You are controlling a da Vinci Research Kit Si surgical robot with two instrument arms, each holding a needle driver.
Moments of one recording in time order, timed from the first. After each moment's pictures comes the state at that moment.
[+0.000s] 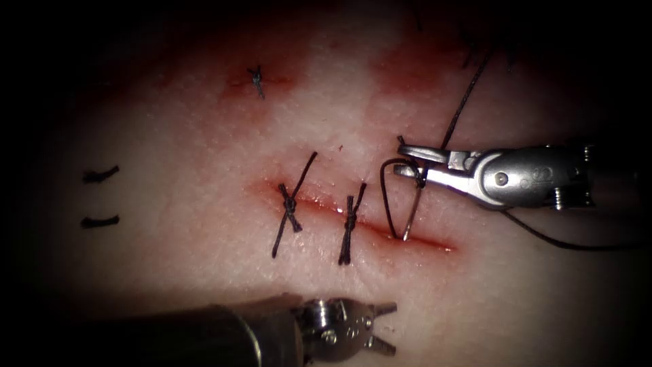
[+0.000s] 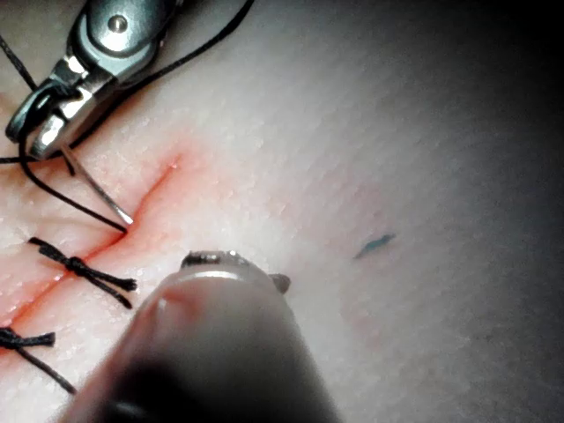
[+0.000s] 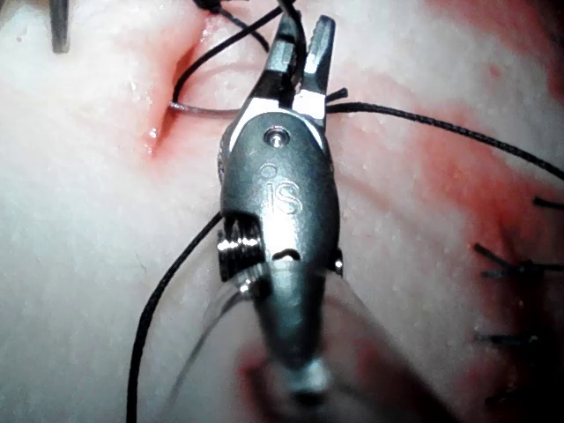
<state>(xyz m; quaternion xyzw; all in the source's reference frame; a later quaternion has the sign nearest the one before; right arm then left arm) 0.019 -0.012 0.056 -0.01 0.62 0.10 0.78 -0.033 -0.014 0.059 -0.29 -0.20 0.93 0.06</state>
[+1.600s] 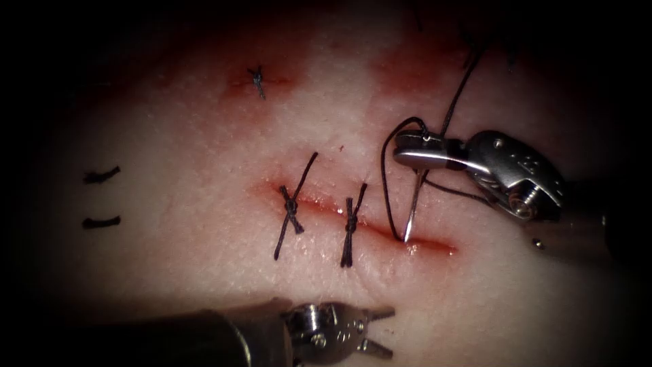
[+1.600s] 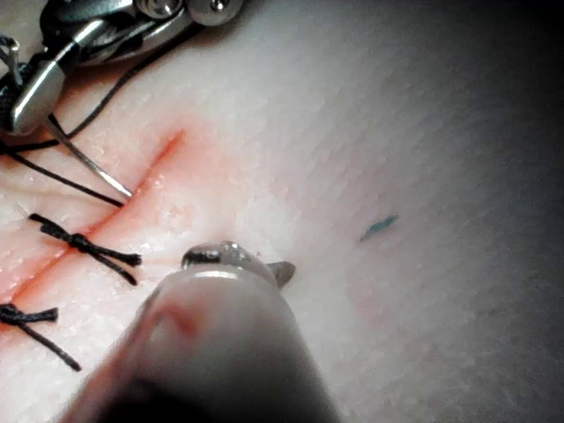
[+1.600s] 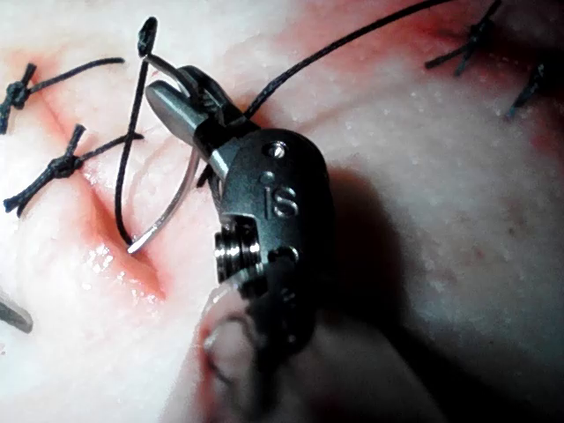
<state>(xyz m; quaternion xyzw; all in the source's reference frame) 0.018 -0.010 0.059 0.22 0.60 0.41 0.65 -0.031 -0.016 0.061 -0.29 -0.21 0.93 0.05</state>
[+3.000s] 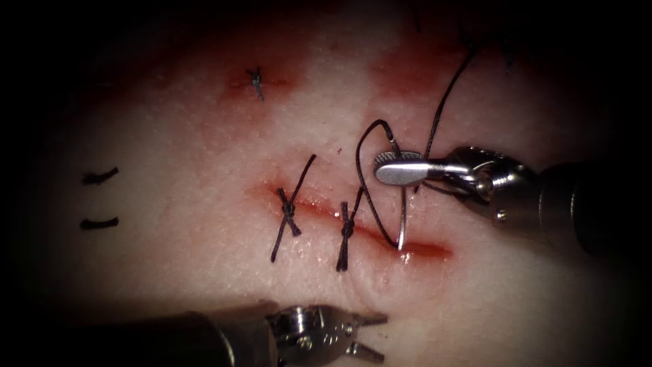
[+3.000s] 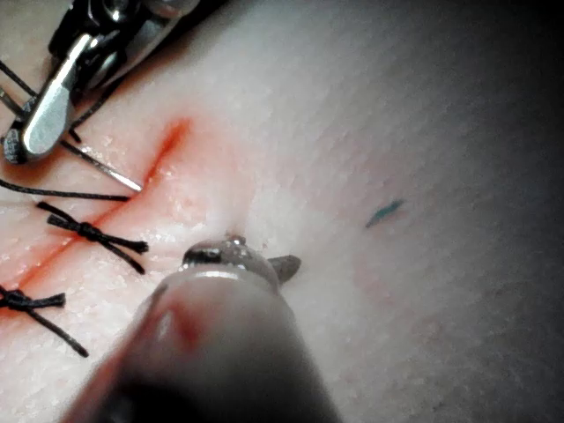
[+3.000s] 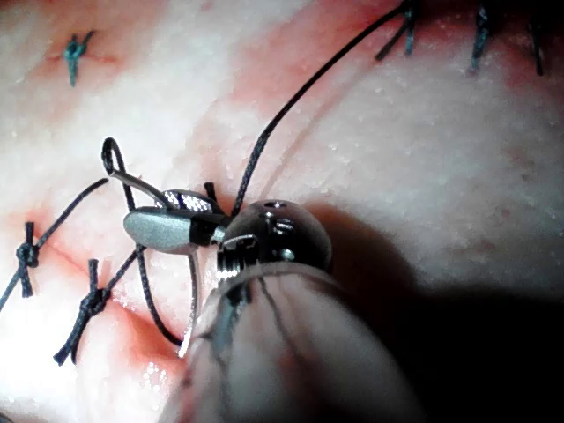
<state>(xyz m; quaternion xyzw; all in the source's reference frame) 0.023 -0.018 0.058 0.48 0.53 0.56 0.42 -0.029 -0.015 0.062 -0.30 -0.22 0.93 0.04</state>
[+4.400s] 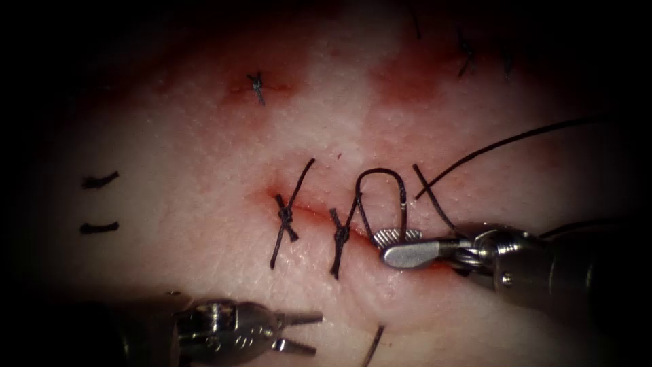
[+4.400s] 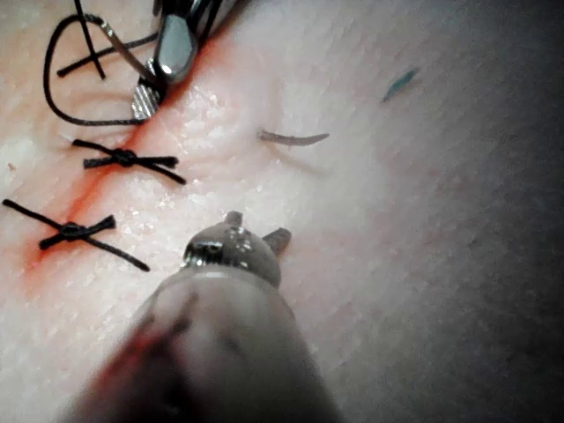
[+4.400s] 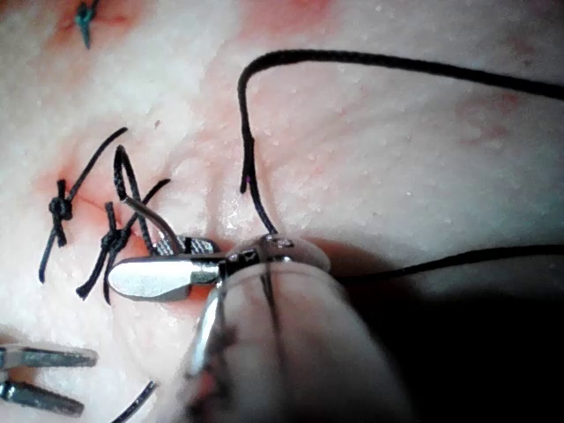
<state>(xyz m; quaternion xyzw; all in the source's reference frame) 0.020 -0.022 0.055 0.45 0.53 0.60 0.40 -0.025 -0.014 0.058 -0.39 -0.13 0.91 -0.05</state>
